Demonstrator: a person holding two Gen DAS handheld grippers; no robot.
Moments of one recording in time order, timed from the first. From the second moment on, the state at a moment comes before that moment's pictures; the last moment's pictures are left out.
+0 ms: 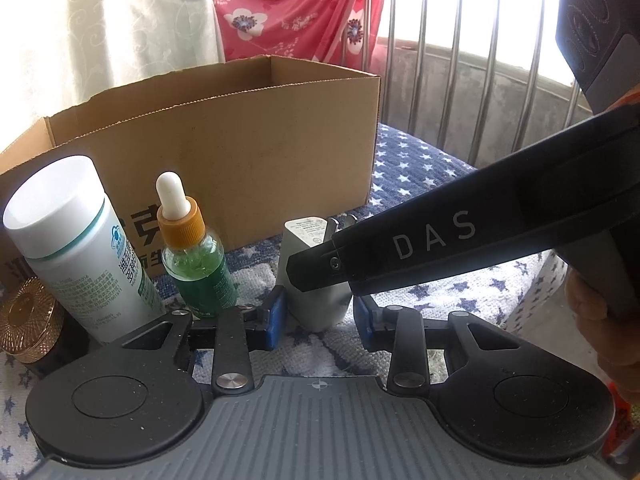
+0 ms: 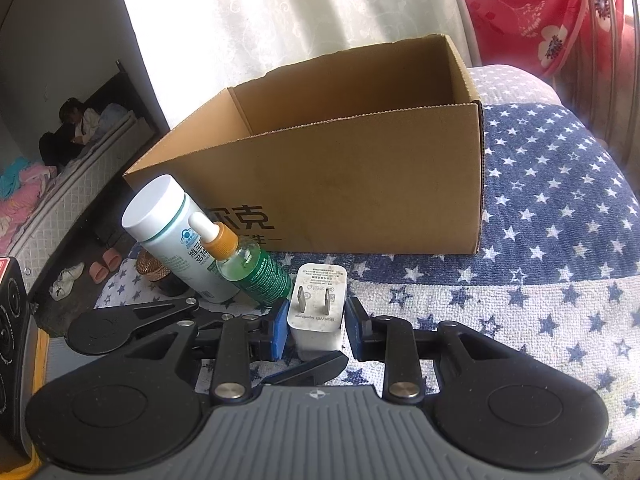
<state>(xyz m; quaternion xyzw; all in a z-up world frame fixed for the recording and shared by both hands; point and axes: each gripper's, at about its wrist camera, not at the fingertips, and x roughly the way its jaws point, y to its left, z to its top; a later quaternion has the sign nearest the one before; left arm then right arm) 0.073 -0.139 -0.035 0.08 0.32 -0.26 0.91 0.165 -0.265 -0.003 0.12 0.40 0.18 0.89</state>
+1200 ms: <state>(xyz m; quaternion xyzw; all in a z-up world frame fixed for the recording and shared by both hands) 0.292 -0.100 0.063 0.04 0.44 -0.26 0.86 0.386 -0.212 0.093 0.04 0.46 0.21 0.86</state>
